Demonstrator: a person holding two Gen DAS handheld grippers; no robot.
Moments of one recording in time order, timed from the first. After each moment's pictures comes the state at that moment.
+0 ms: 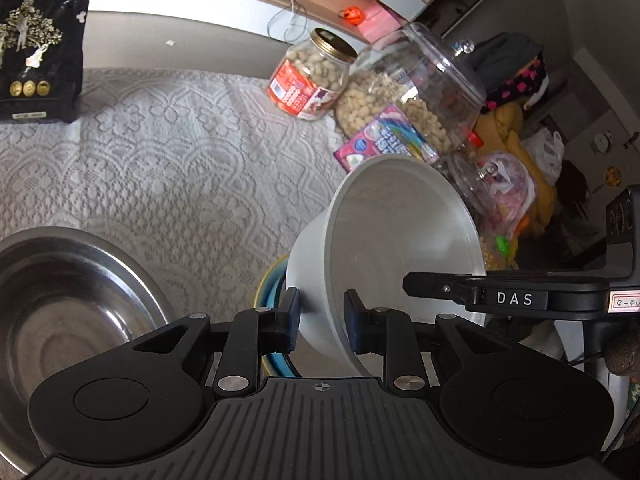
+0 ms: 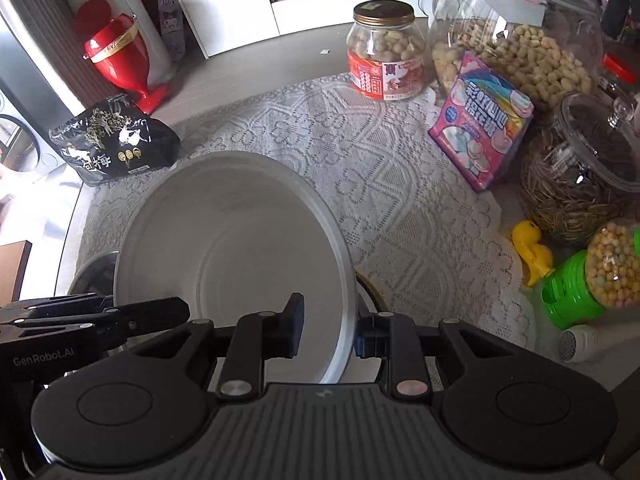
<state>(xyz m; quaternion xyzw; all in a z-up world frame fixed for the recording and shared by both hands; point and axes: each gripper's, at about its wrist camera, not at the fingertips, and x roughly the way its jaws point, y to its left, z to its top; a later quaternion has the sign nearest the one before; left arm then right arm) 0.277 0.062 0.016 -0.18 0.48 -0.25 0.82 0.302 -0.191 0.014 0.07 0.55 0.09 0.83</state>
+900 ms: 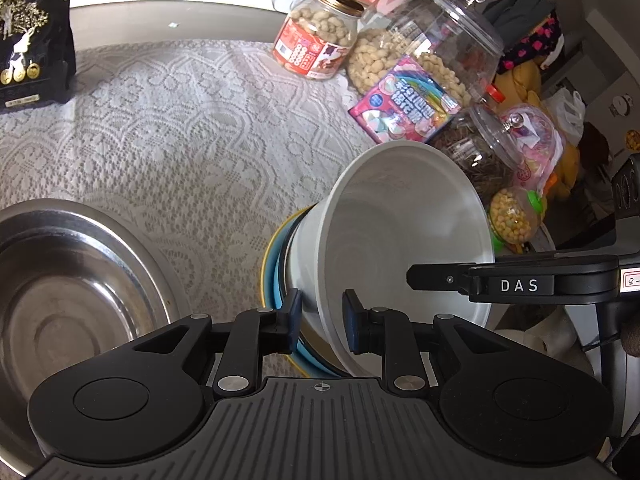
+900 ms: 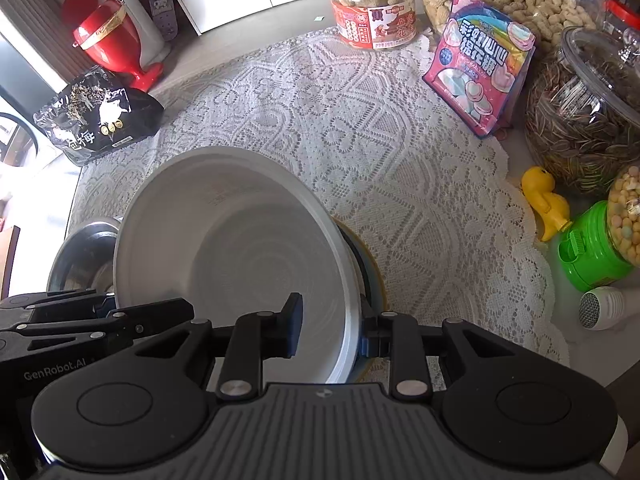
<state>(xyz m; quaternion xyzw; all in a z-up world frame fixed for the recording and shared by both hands) 0.274 0.043 -0.004 -0.13 0.51 -0.24 0.82 0.301 -0.198 -0.021 0.09 0.58 0.09 0.80</state>
